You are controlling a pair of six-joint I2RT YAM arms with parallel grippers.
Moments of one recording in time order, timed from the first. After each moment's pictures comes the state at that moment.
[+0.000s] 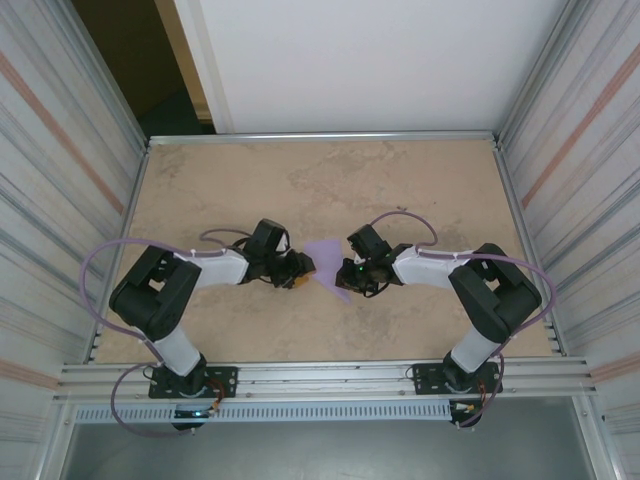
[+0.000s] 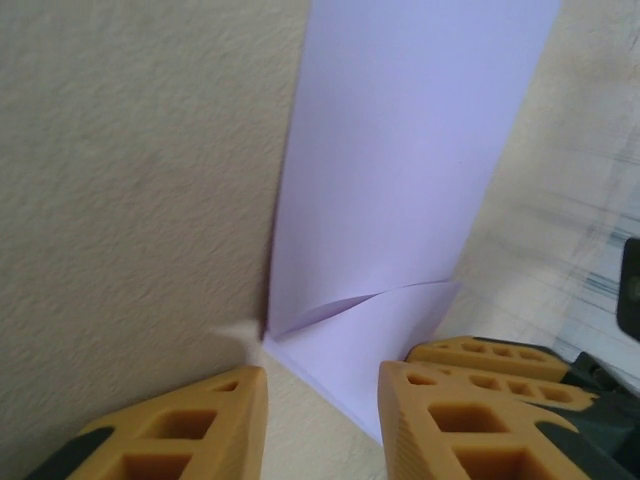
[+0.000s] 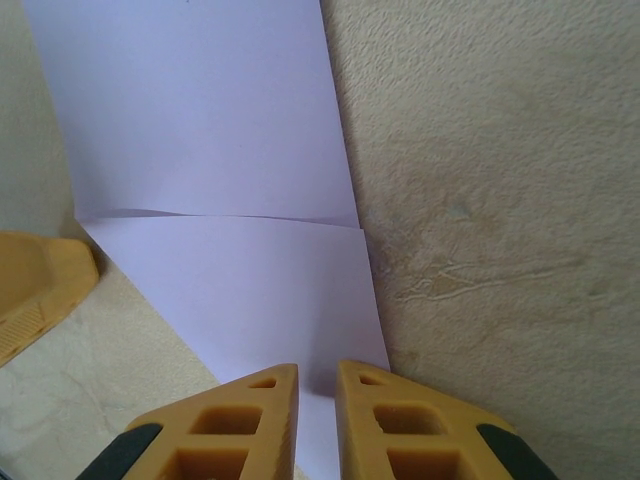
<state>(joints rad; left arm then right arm) -0.57 1.68 0.74 0.01 0.50 -1.07 0.70 1.65 0.78 -0.22 -0.27 0.88</state>
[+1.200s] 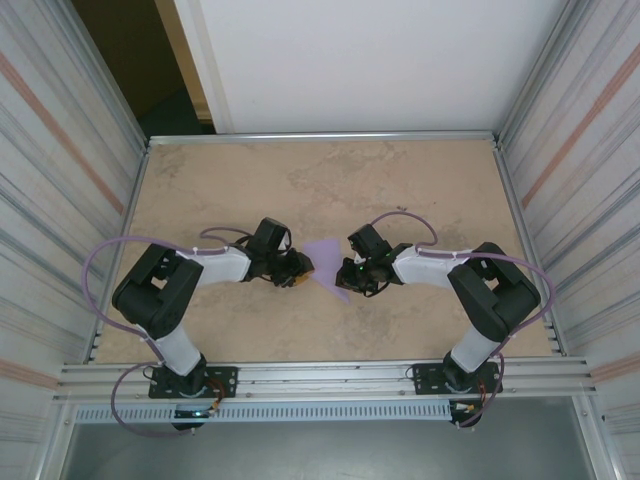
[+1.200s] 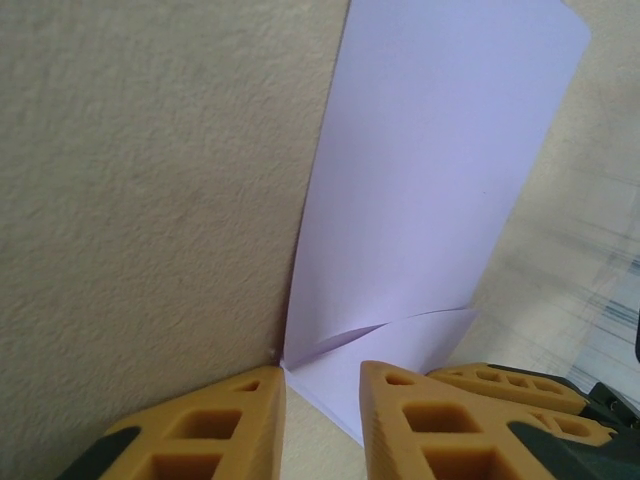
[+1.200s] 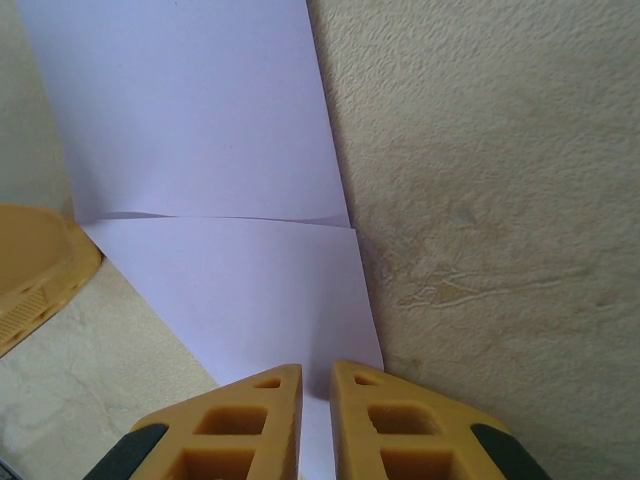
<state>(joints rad) -0.58 1.70 0.76 -0.03 0.45 -1.09 0.69 1.66 0.78 -0.21 -0.28 0.88</state>
